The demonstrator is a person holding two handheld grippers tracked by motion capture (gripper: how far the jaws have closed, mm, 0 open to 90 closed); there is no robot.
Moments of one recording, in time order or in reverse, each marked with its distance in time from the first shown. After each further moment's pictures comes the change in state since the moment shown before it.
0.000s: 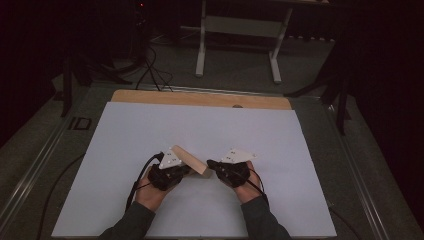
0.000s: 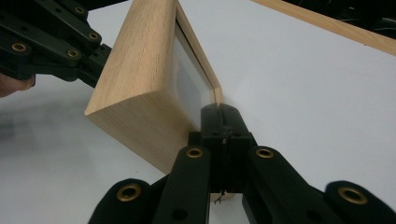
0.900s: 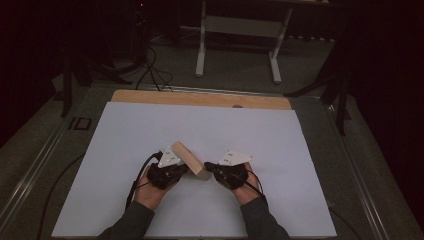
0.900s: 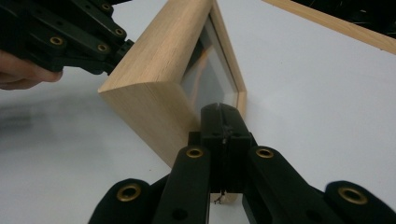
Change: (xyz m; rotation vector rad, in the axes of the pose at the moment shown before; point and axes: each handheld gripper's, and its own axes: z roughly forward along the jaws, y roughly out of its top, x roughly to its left) left arm 0.005 -0.001 0.000 0.001 0.017 -0.016; right arm 0.007 0.001 0.000 0.006 0.032 -0.032
